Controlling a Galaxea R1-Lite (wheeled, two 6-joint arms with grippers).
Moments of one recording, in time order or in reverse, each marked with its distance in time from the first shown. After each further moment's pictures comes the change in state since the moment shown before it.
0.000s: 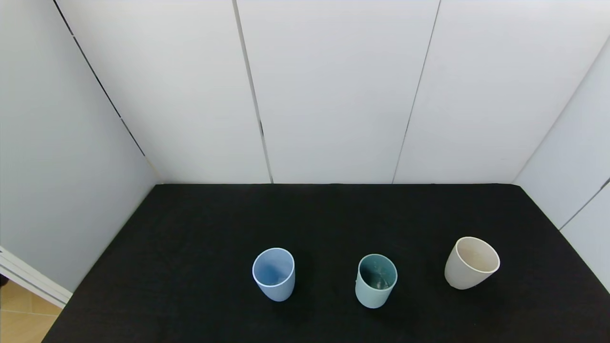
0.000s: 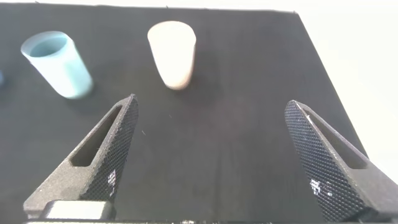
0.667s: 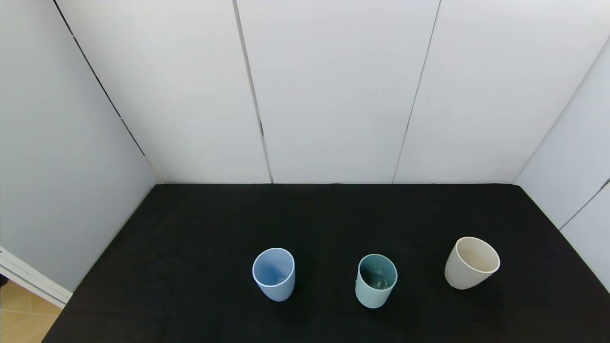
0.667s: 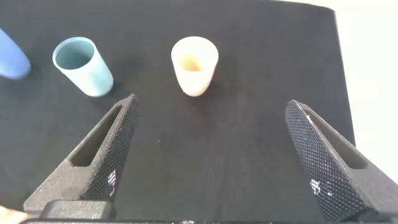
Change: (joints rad) left arm 0.000 0.000 0.000 0.000 0.000 0.000; right arm 0.020 0.571 -0.350 0.003 0.086 -0.070
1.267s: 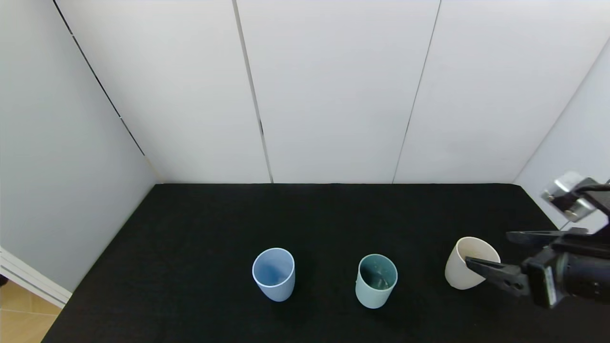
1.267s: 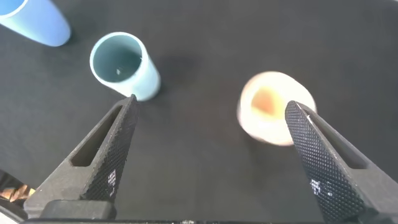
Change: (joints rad) left arm 0.000 0.000 0.000 0.000 0.000 0.000; right arm 0.319 0.713 -0.214 -0.250 -0.017 -0.029
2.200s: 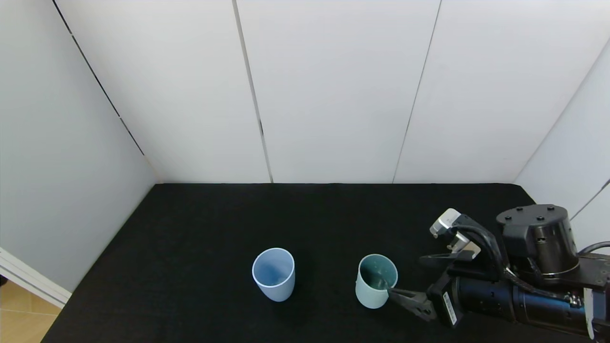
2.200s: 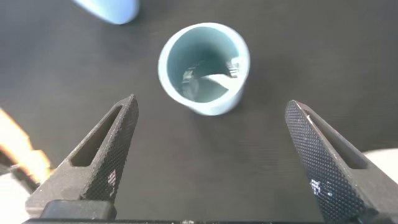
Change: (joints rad) left arm 0.000 0.000 0.000 0.000 0.000 0.000; right arm 0.207 0.339 0.071 -0.346 0.080 0.050
